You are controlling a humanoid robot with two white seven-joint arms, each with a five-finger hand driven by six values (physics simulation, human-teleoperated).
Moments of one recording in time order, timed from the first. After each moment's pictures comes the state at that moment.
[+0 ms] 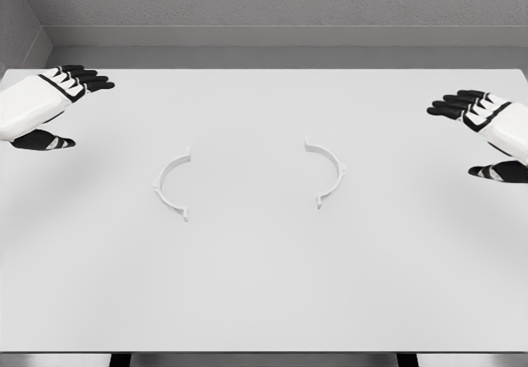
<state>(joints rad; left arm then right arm) -0.33 0.89 -0.26 -1.47 -0.46 -0.61 -0.17 0.01 -0.89 -0.08 -1.73 0.28 -0.61 0.33</state>
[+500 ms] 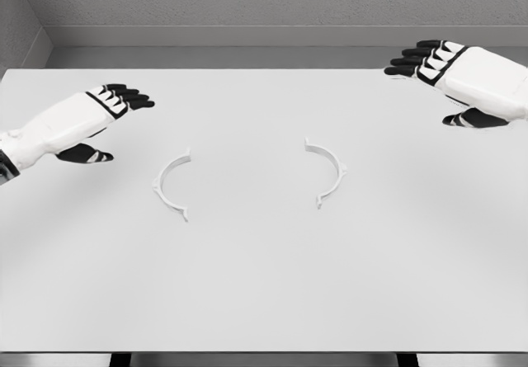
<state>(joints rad) -0.37 0.77 -0.33 -1.46 -0.51 -0.61 -0.21 -0.42 -0.78 0.11 -1.68 0.41 -0.61 0.58</state>
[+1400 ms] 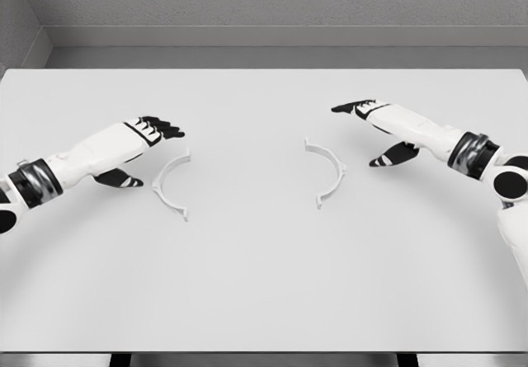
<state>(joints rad) -0.37 0.67 -0.42 -1.36 -0.56 -0.61 -0.22 -0.46 -0.41 0.17 -1.20 0.46 -0.61 0.61</state>
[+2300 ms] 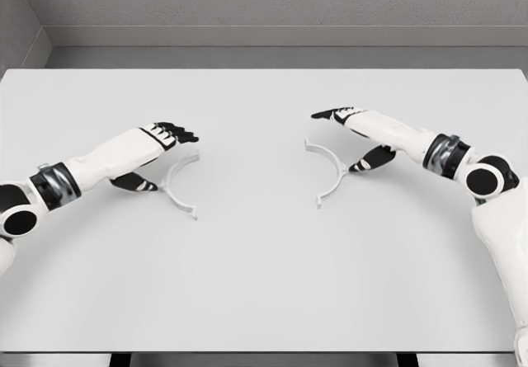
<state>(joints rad) -0.38 0.60 -0.43 -1.32 -0.57 -0.61 -0.24 -0.51 -0.35 0.21 -1.11 0.47 -0.61 0.61</state>
